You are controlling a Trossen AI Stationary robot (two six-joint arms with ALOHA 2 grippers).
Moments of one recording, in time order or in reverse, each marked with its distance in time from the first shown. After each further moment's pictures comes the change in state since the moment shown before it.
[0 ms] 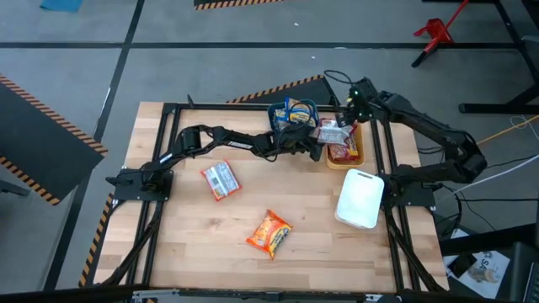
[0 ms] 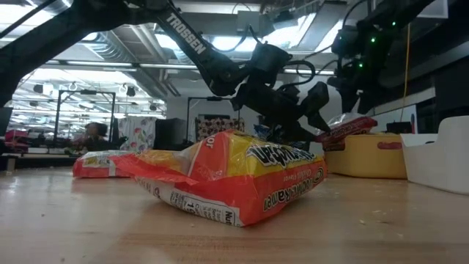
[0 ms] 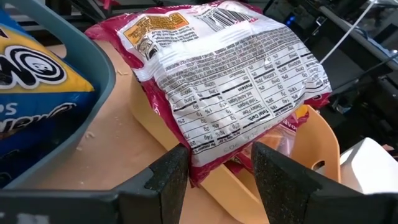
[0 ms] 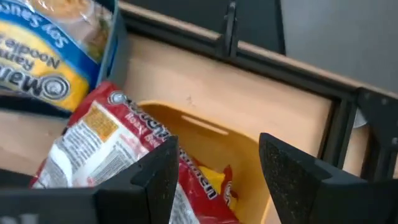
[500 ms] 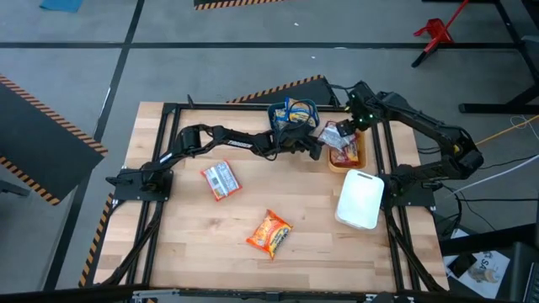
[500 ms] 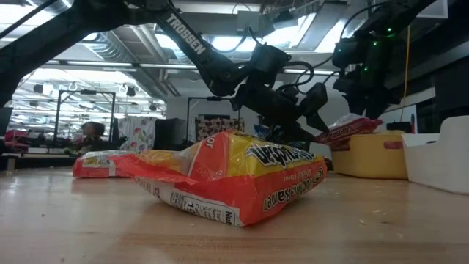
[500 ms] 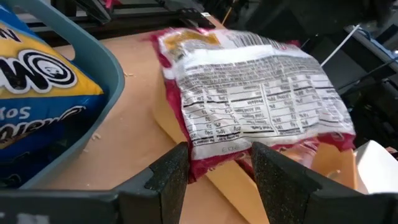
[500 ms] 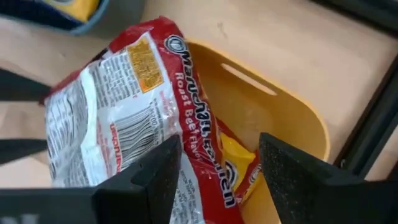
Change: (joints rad) left arm 0.010 -0.001 0.000 -0.003 0.003 -0.002; right arm -0.027 0.053 0.001 -0.154 -0.200 -0.075
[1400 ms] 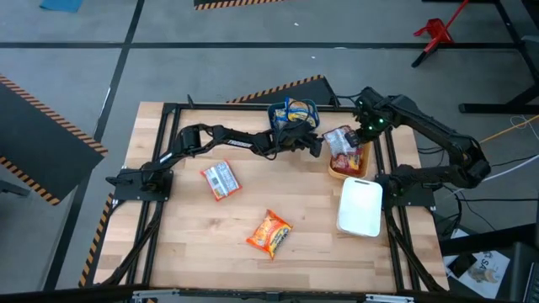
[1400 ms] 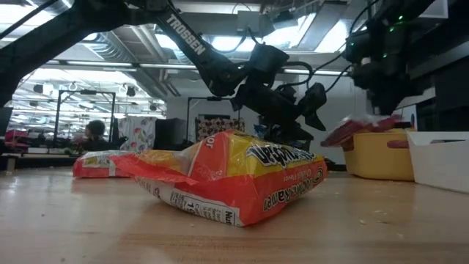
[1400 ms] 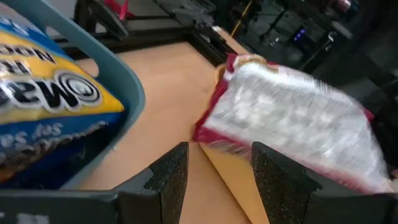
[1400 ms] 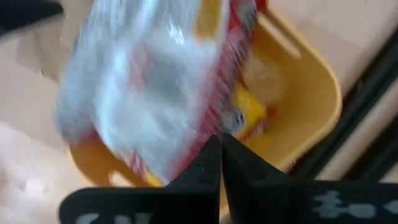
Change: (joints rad) left arm 0.003 0.000 0.000 0.016 -0.055 -0.009; right arm 0.002 -0.103 -0.002 -0.248 -0.094 -0.016
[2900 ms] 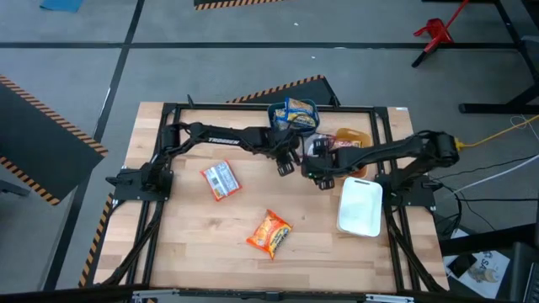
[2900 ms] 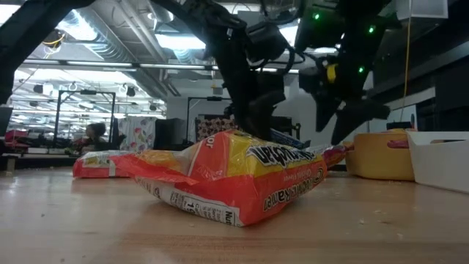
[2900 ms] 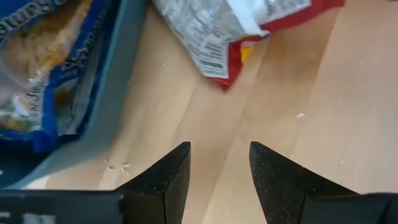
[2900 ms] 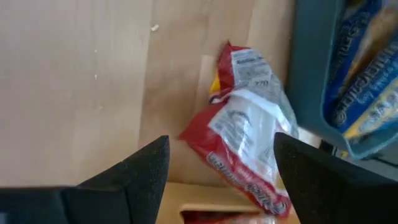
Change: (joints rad) left arm -0.055 -0.241 -0.002 -0.945 -0.019 0.481; right arm 0.883 0.360 0.002 0.413 0.625 -0.479
